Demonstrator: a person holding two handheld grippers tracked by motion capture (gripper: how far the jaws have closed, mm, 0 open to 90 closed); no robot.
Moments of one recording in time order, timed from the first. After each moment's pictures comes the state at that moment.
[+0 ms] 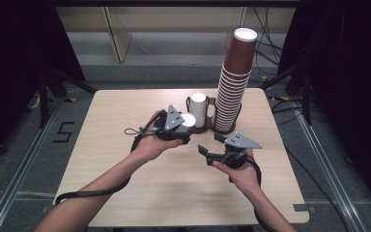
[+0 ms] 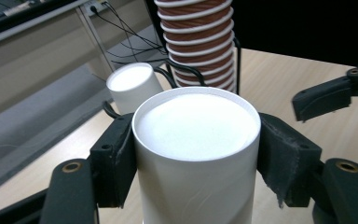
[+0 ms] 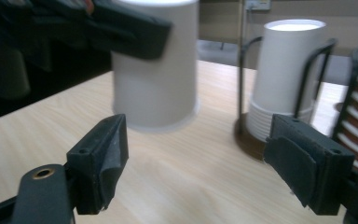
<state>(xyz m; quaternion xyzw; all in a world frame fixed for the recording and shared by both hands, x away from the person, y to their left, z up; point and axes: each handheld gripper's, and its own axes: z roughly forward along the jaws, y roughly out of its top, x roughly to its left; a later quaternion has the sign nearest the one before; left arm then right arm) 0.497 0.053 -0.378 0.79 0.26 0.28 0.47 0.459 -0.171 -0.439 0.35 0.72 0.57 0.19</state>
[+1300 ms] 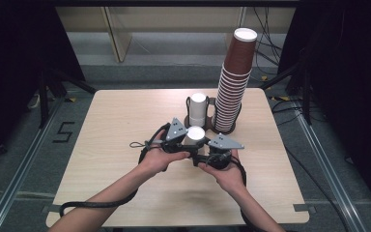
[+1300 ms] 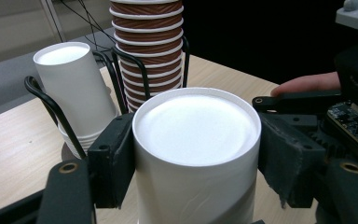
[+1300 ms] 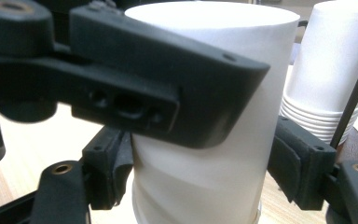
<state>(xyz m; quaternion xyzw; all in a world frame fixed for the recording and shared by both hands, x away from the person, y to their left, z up) 0.477 0.039 -0.400 0.77 0.29 0.19 0.53 0.464 -0.135 -0.451 0.34 0.73 0.56 0.20</state>
